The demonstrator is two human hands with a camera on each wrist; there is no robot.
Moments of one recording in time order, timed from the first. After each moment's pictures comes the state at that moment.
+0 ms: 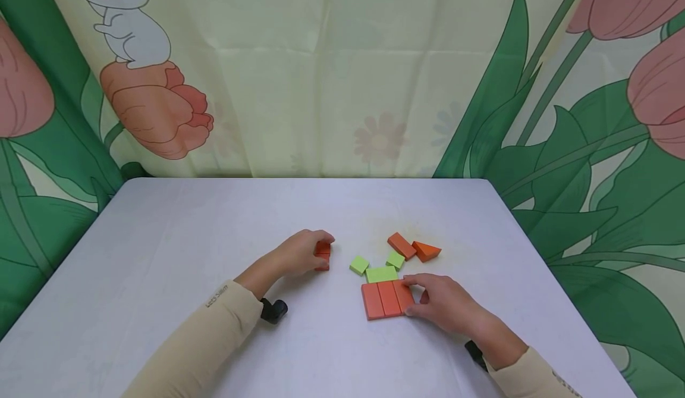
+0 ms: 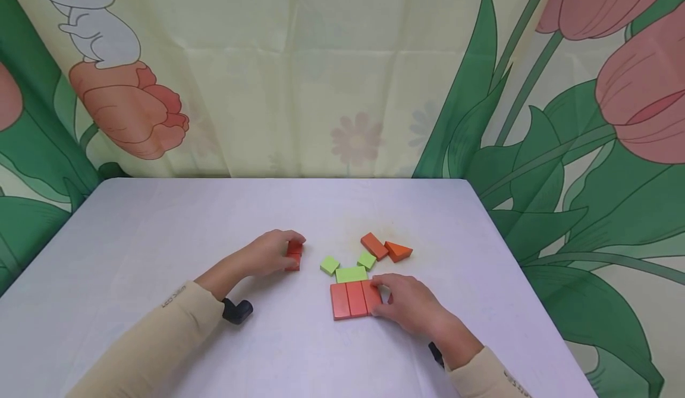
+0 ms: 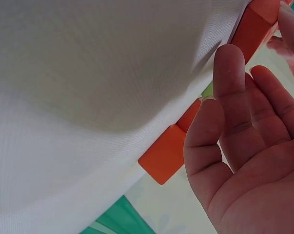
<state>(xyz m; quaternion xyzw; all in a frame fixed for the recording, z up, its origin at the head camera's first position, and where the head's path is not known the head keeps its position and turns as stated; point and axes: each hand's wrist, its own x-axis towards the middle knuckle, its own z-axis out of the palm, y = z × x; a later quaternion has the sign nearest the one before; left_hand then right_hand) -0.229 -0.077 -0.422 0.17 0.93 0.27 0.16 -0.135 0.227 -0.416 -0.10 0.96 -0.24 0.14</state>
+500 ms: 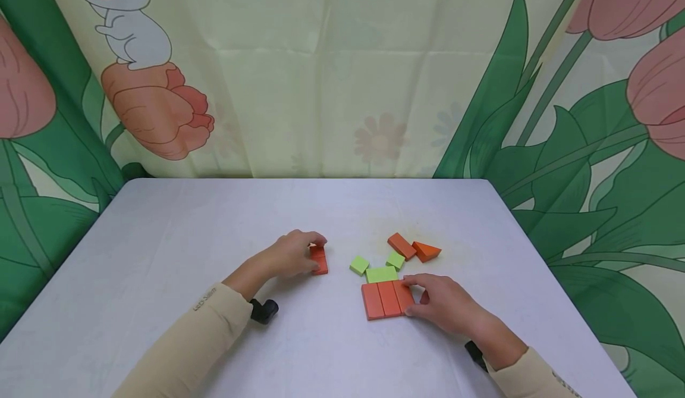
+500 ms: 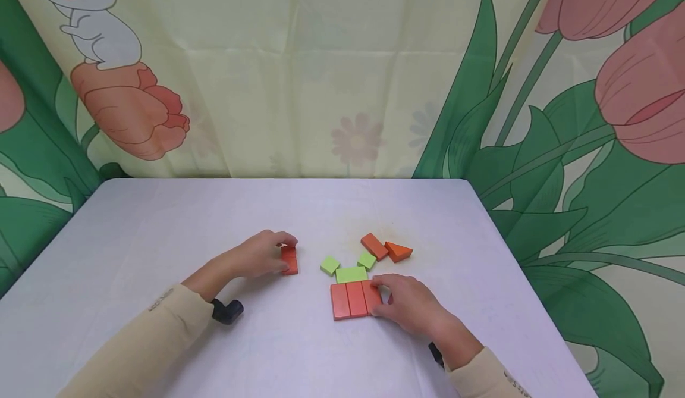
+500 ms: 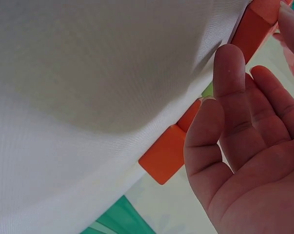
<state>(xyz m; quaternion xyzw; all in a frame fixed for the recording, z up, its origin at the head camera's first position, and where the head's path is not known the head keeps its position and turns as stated) -0.224 -0.095 -0.420 0.18 0.94 0.26 0.15 -0.133 0.227 -0.416 -0.11 0.96 -0.24 0.13</state>
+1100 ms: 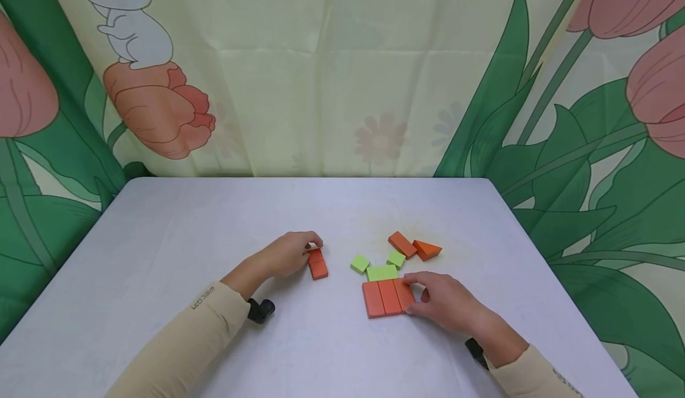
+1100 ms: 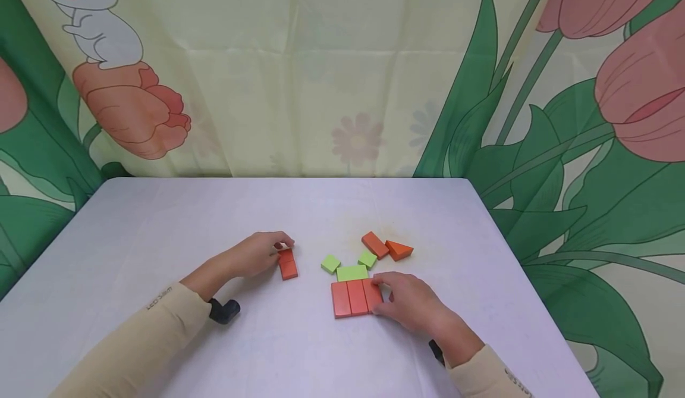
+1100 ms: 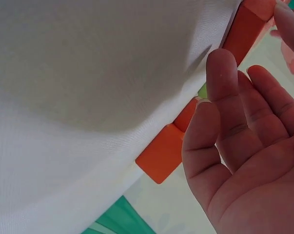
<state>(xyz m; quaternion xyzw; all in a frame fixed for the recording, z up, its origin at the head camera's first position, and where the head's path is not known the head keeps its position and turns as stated) -0.222 -0.101 -0.421 0.19 0.94 0.26 0.15 -0.133 0.227 -0.415 -0.11 0.96 -0.23 0.13</state>
